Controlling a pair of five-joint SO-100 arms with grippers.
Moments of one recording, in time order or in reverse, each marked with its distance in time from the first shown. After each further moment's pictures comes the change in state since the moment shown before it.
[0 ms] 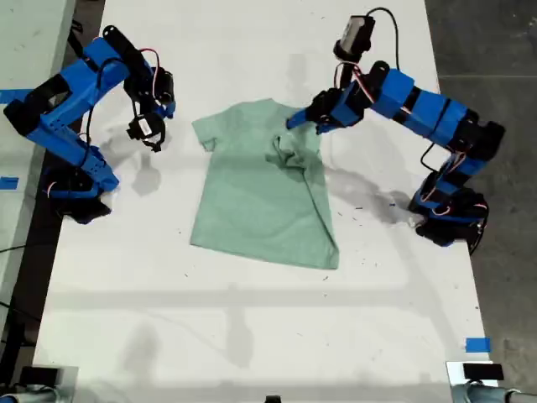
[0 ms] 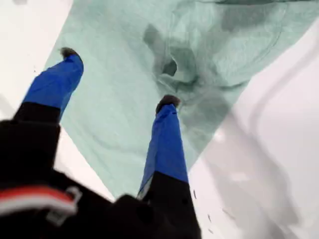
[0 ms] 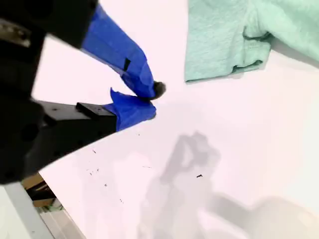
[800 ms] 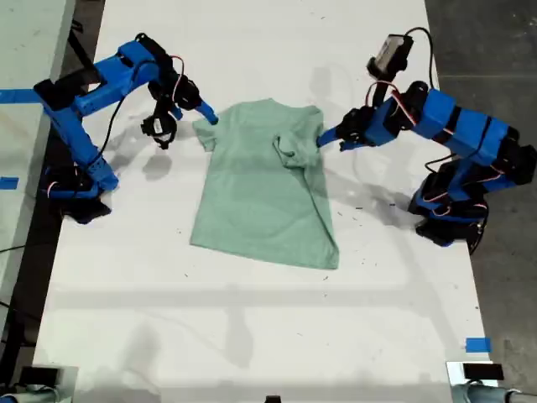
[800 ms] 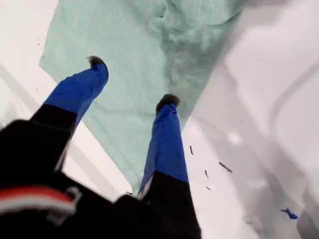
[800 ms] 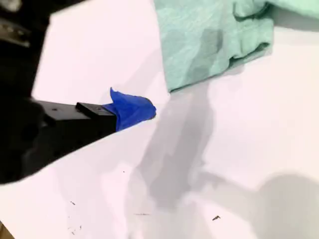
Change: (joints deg) arm 0 -3.2 -23.6 -7.0 -12.0 15.1; arm 1 -3.3 26.2 25.7 -1.7 5.3
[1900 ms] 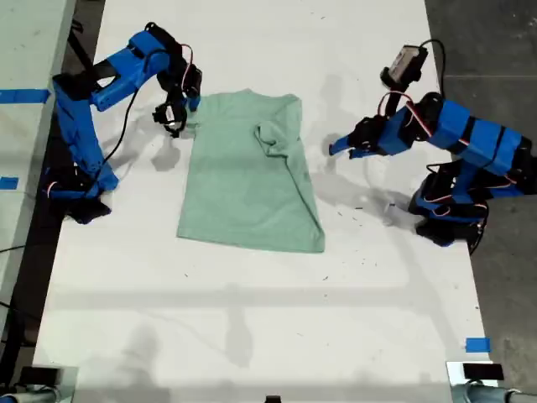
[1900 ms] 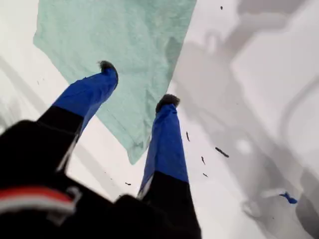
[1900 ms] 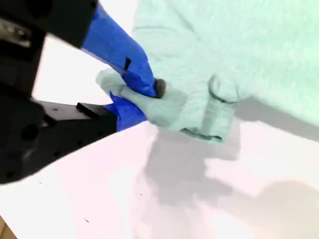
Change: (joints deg) arm 0 -1.2 -9.3 -19.1 6.6 -0.9; arm 1 -0.8 11.7 11.2 -0.5 2.9
